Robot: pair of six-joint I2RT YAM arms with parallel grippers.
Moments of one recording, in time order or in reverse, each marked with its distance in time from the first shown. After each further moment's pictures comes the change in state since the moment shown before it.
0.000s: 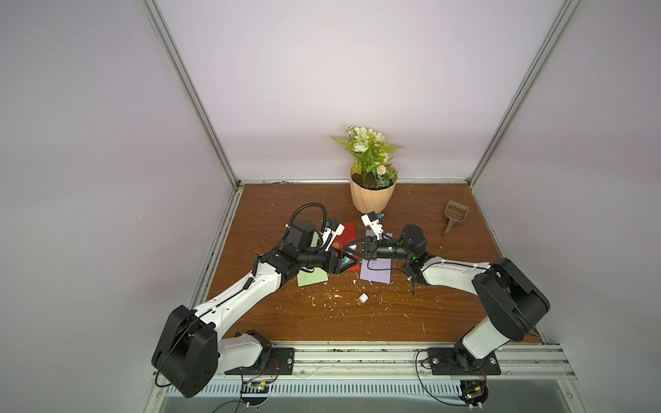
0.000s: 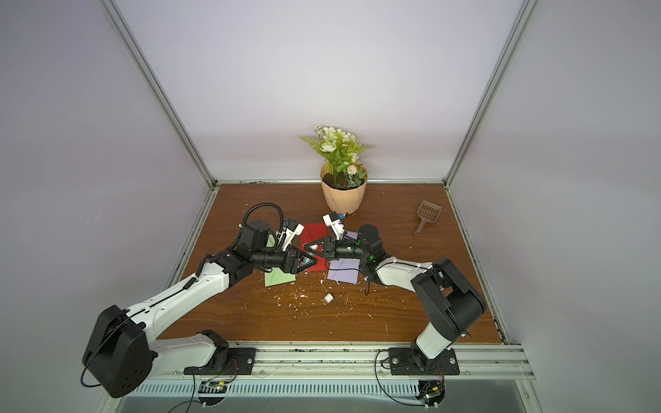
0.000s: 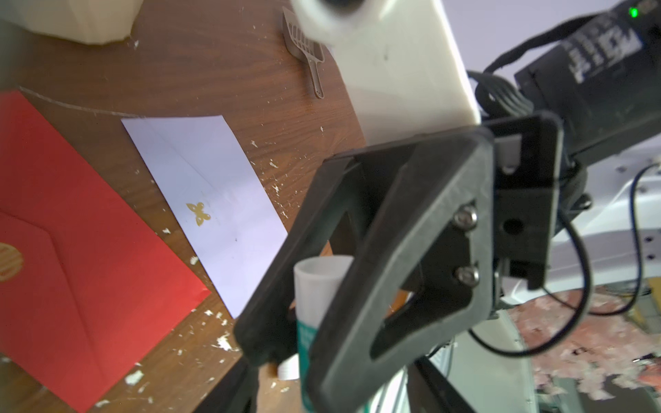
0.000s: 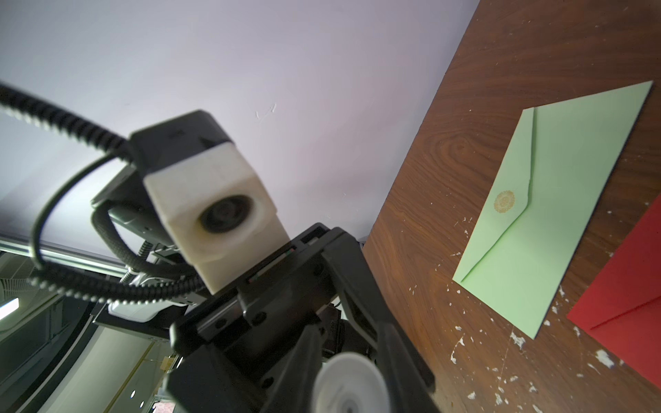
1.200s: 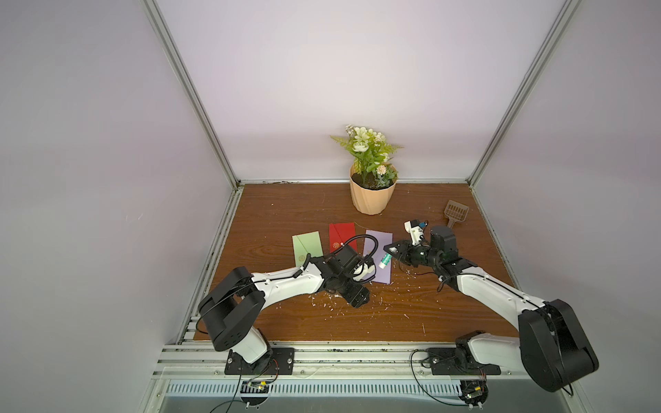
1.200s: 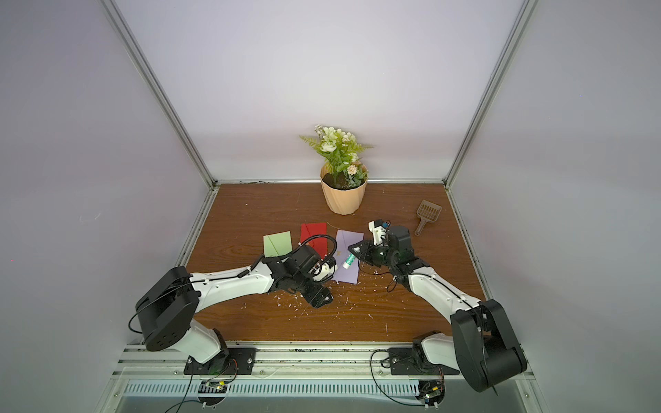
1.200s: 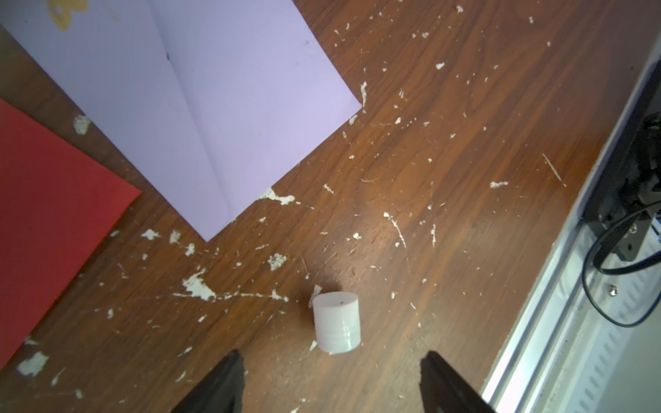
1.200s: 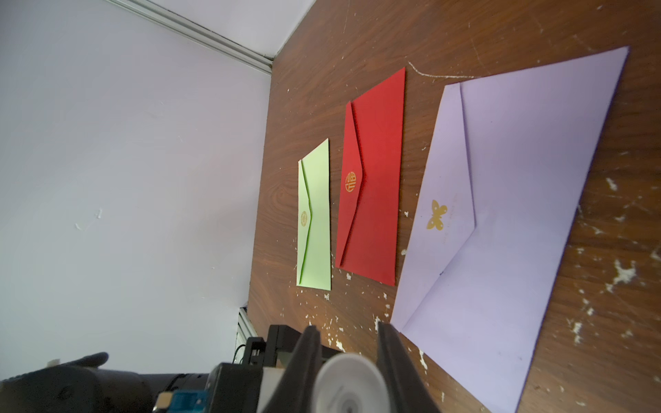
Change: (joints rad) left arm -0.368 0.347 0.108 -0.226 -0.416 0.232; right arm -0.250 -0.347 -0.127 -0.740 0.278 -0.351
